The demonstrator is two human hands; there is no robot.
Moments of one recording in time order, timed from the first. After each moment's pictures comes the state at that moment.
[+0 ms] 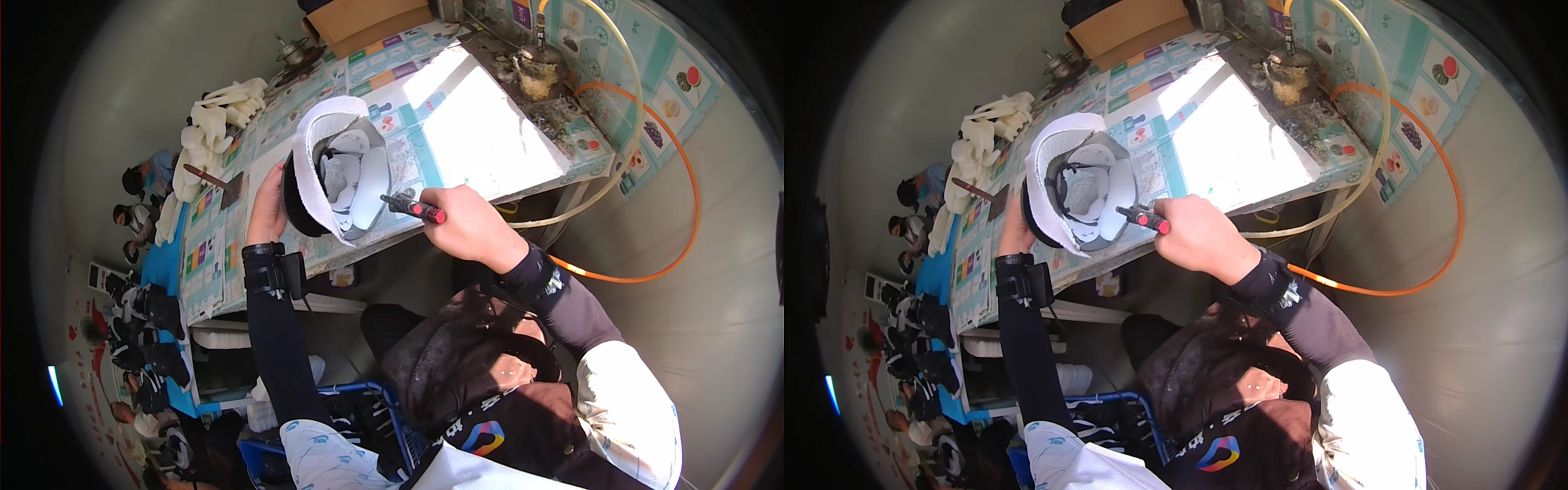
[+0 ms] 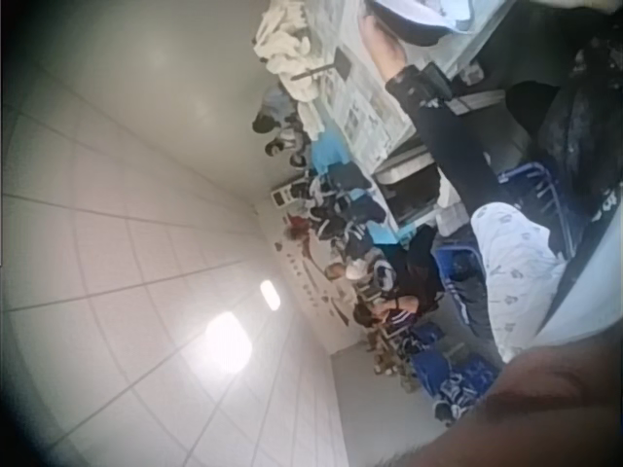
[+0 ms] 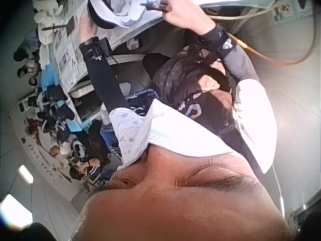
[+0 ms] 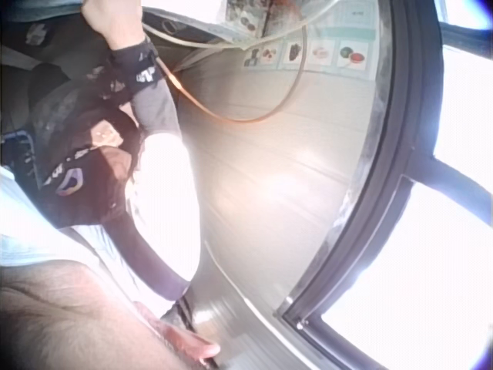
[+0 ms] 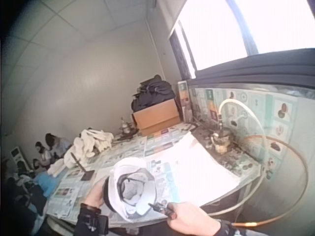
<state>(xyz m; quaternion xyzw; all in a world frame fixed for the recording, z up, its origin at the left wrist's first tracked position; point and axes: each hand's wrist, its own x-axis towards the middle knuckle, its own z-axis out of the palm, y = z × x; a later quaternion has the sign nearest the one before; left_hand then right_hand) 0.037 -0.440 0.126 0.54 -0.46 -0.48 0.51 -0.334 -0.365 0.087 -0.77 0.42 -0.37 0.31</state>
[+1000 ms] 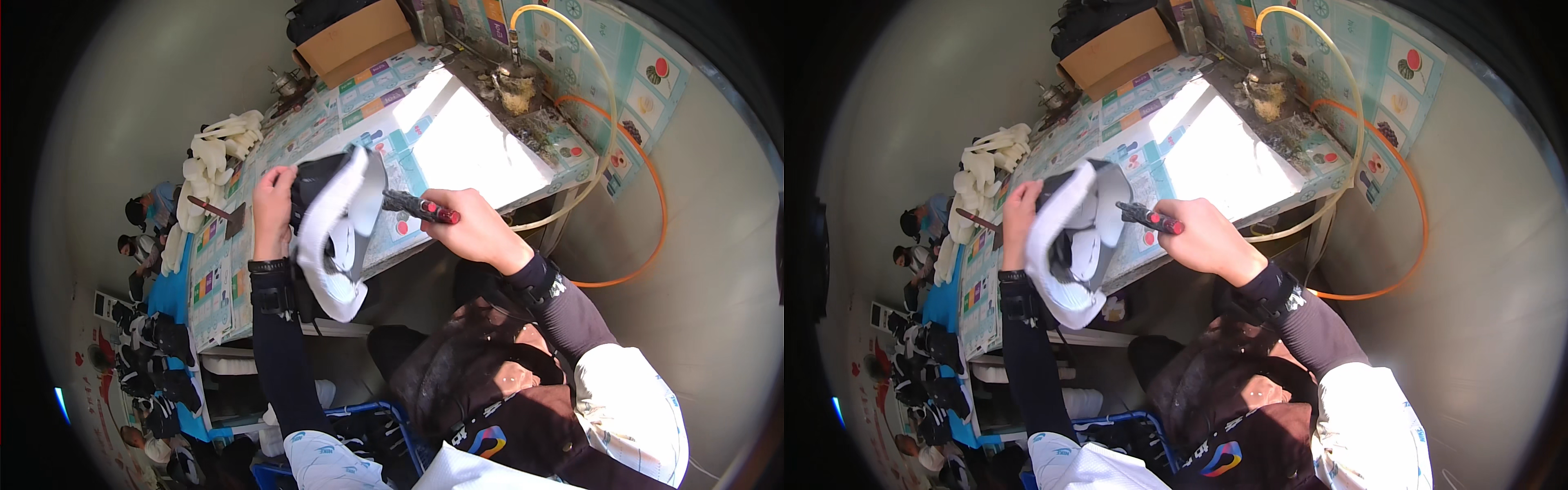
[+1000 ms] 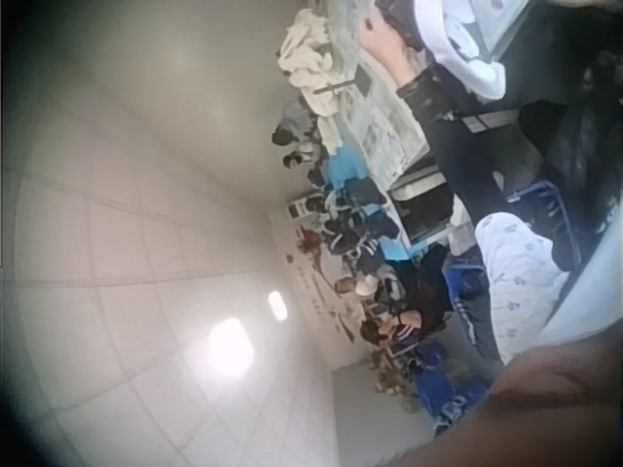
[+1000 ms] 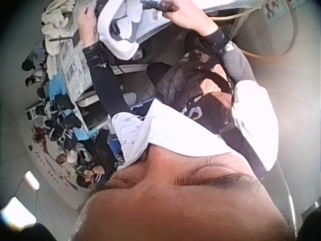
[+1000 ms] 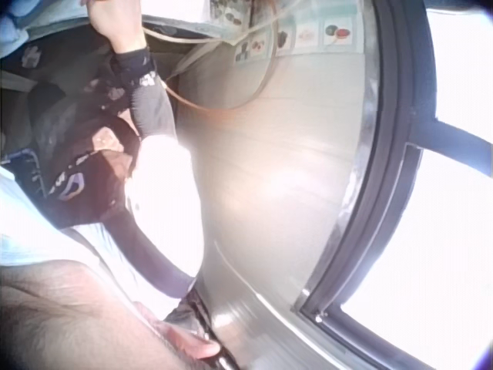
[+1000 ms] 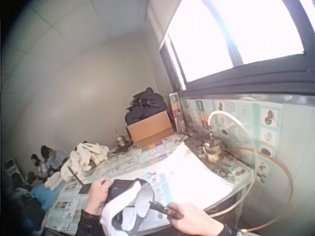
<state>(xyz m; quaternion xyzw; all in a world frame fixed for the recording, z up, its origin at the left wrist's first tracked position) -0.036 -0.447 0.162 0.54 -0.59 -0.27 0.54 -0.365 -0.365 0.099 -0.73 0.41 -0.43 0.35</state>
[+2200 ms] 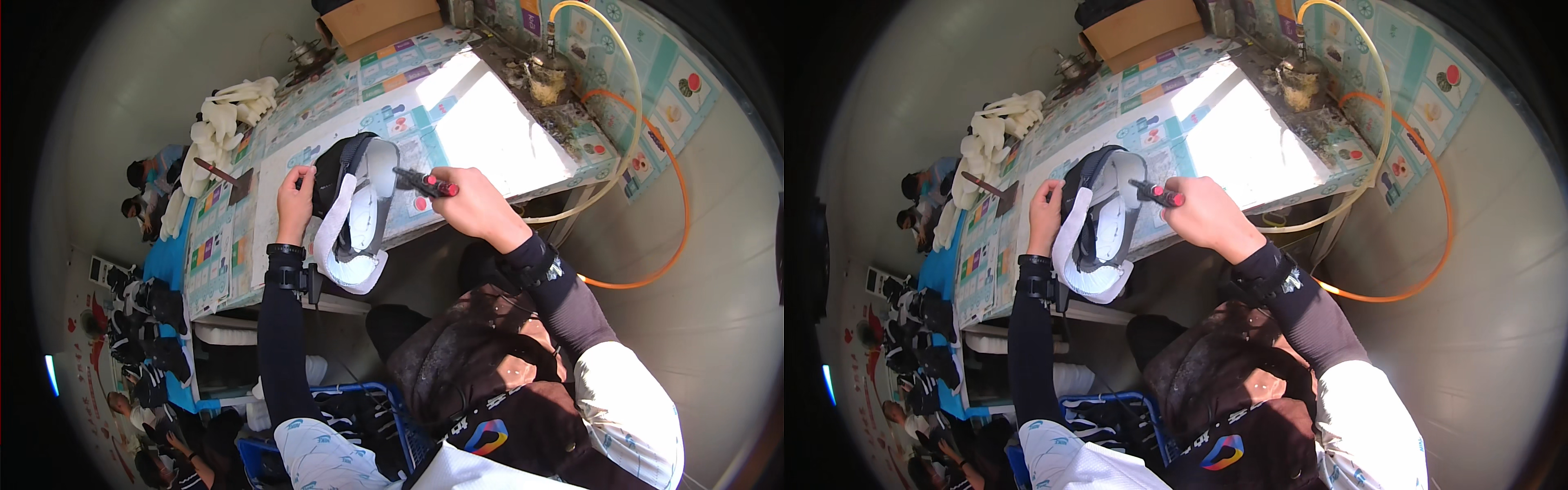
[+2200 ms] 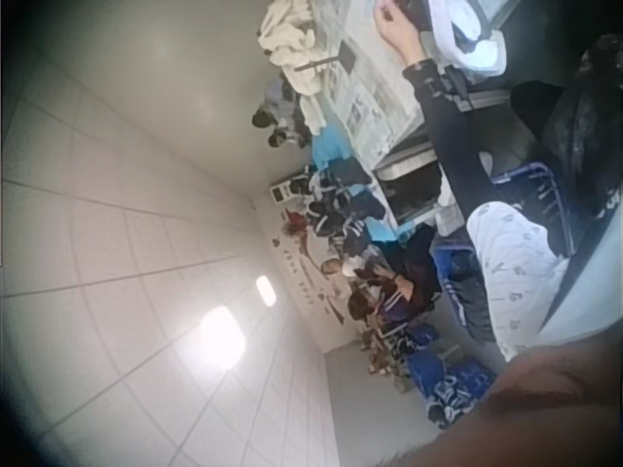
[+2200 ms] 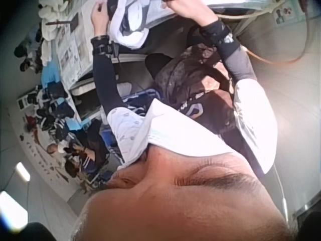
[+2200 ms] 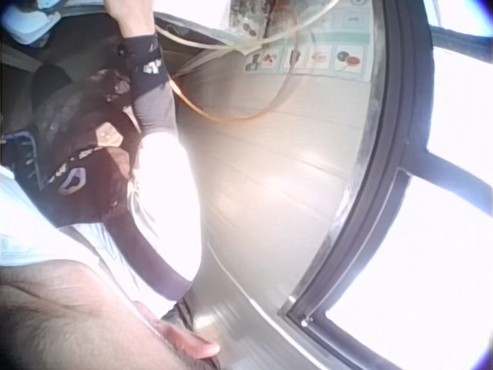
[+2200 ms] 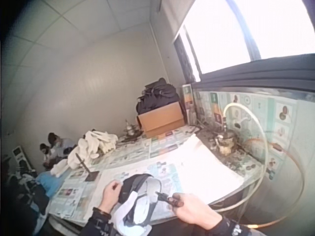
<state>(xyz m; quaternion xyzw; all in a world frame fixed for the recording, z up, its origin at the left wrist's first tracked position) 0.045 -0.449 0.075 0.58 -0.67 -0.12 0.45 -0.329 -0.383 0.092 -0.74 0.43 -0.36 0.37</state>
